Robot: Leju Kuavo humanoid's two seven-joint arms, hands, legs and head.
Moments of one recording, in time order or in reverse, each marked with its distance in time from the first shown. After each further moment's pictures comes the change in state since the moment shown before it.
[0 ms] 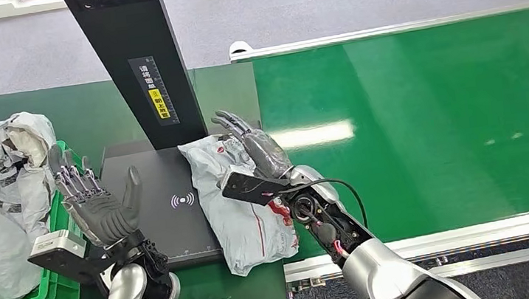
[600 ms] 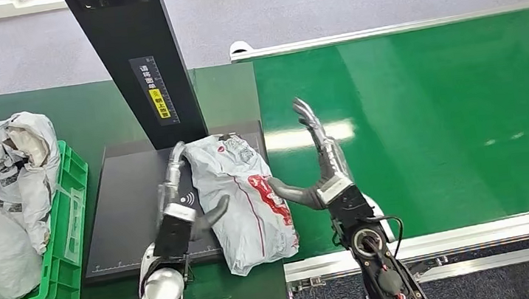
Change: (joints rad) left arm -0.054 0.069 -0.108 0.300 -0.570 -0.201 0.278; right arm 0.428 -0.126 -0.225 -0.684 -0.230 0.144 0.037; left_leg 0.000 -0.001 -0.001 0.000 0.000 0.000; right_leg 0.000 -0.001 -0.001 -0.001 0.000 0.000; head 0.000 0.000
